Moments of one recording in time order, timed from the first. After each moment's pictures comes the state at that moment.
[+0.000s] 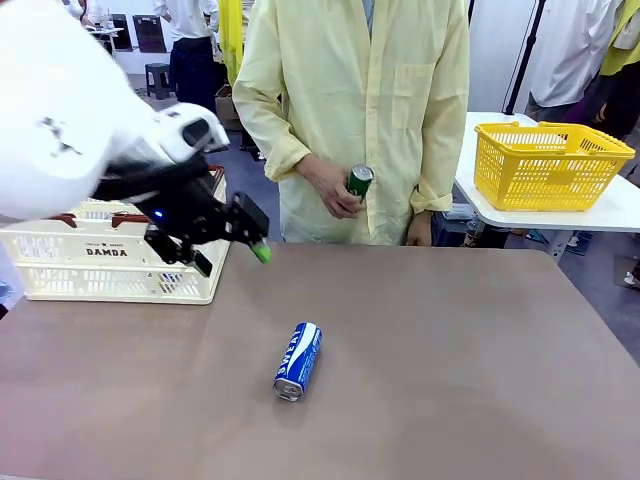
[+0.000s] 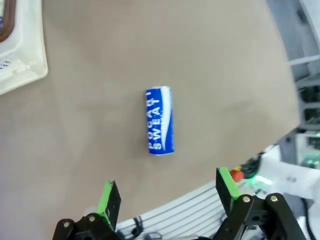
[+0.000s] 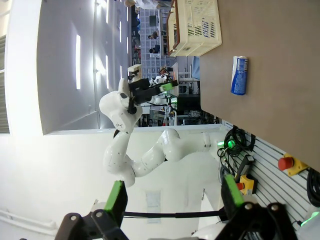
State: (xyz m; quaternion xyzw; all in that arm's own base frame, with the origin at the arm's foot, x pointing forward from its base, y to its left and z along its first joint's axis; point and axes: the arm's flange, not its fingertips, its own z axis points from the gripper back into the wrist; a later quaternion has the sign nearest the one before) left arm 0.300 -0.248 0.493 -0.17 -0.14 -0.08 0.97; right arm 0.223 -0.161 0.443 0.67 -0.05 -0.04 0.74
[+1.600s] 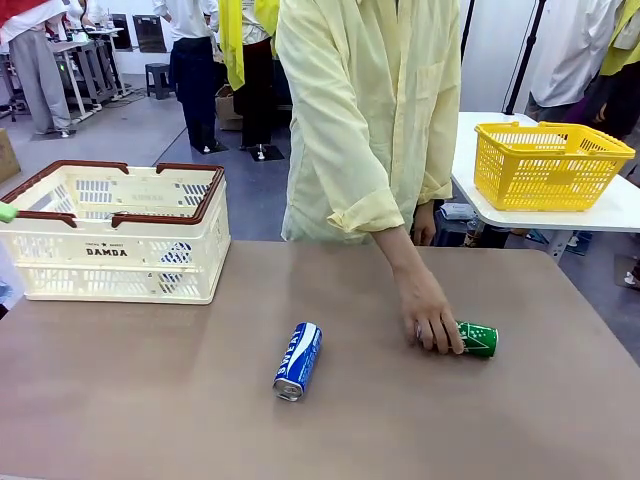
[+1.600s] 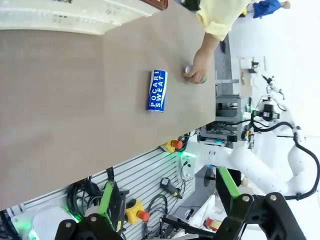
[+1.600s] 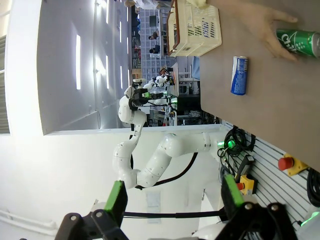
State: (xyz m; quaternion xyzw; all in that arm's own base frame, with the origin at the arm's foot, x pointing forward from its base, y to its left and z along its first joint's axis) left arm 0.257 0.089 0.516 -0.43 -0.08 0.06 0.90; right arm 0.223 -0.161 0.443 0.67 -0.05 -0.04 0.74
